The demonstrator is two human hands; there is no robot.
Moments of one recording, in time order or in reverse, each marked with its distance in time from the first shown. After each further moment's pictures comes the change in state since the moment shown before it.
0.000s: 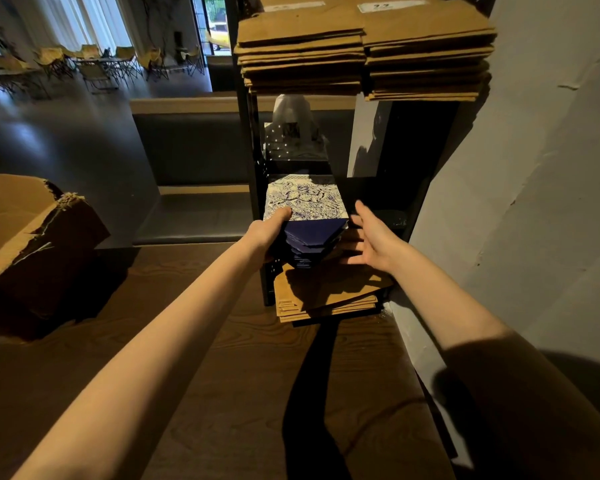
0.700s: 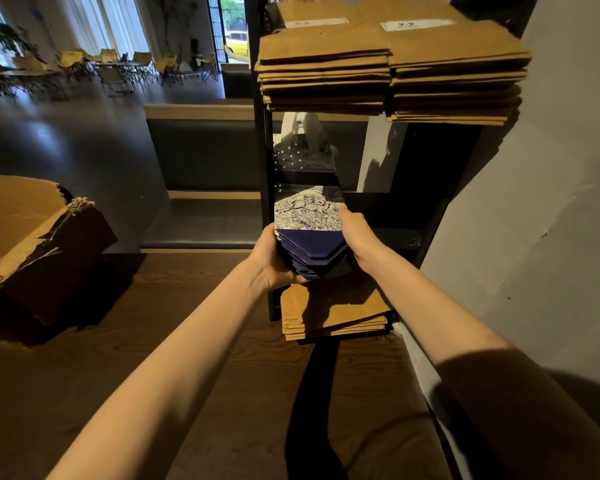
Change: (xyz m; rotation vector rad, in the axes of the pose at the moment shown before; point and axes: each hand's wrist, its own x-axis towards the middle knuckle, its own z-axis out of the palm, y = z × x) left_hand 0.018 -0.002 -0.001 -0.624 -0.344 -0.220; right_hand 0.048 -0.019 0.043 -0.283 0.163 -0.162
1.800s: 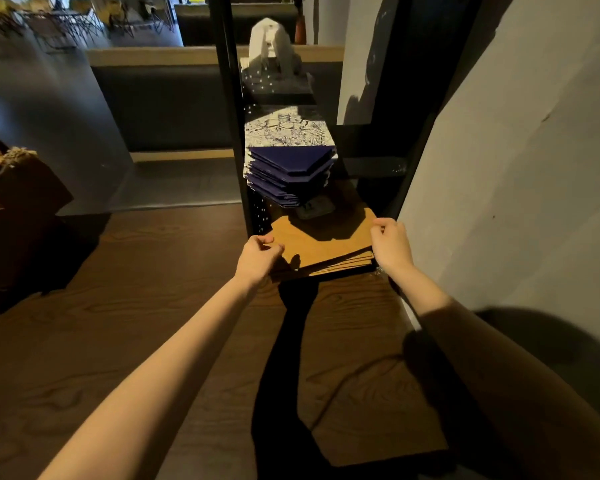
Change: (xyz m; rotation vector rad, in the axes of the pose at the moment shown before) left_hand 0.030 -0.108 -0.075 0.762 0.343 0.368; right_hand -0.044 0.147 -0.058 -0.374 0.298 -0.120
